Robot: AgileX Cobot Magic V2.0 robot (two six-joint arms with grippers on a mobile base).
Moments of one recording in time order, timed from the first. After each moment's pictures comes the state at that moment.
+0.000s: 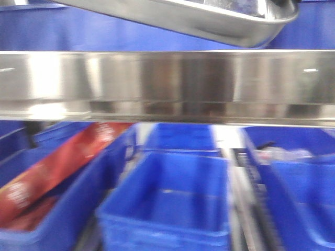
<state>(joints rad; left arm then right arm) -1.05 1.17 -1.14 0.92 1.09 -1.08 1.07 1.18 -1.12 -0.55 1.13 1.20</state>
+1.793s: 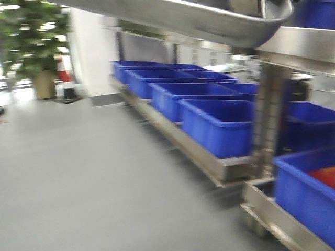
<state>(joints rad) -1.05 1.17 -1.14 0.92 1.09 -1.08 1.07 1.18 -1.12 -0.55 1.13 1.20</state>
